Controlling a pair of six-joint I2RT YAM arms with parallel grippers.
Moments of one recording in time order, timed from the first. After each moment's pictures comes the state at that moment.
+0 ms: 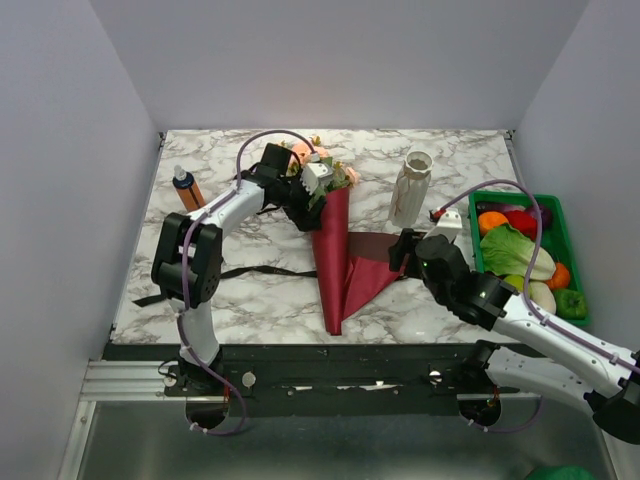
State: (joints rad) left arm -0.37 1.89 1.41 -0.46 0.62 0.46; right arm 0.85 0.88 0.69 -0.36 0.60 0.60
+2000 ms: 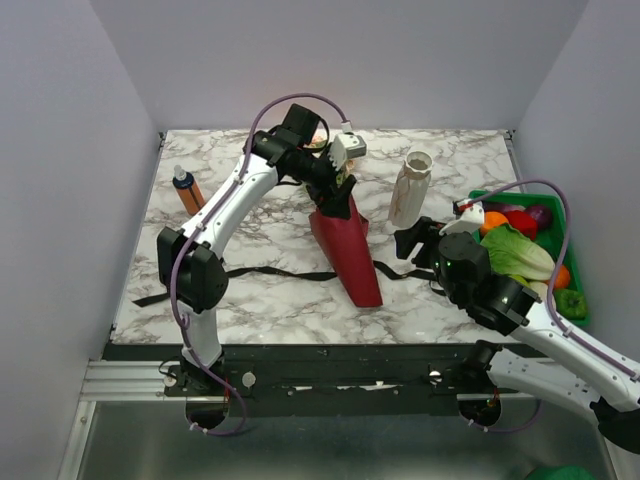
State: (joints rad) left arm -0.53 1.89 1.96 -0.99 0.72 0.40; right arm 0.85 0.78 0.77 -0.34 0.62 0.62
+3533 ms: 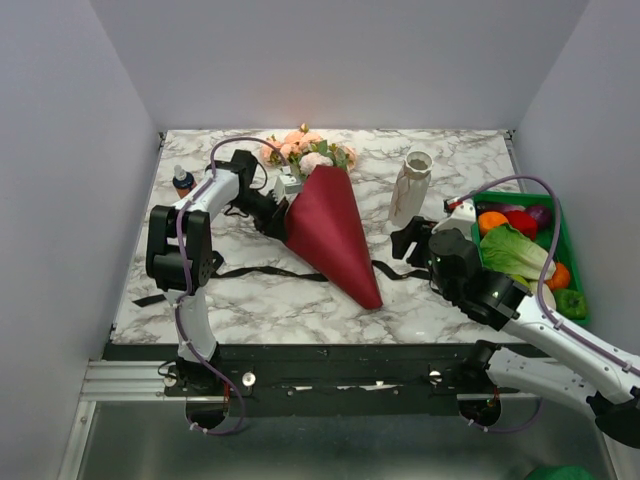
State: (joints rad) left arm -0.17 1.97 1.50 -0.99 0.85 0.83; right arm 0.85 0.84 0.77 -0.34 0.62 0.62
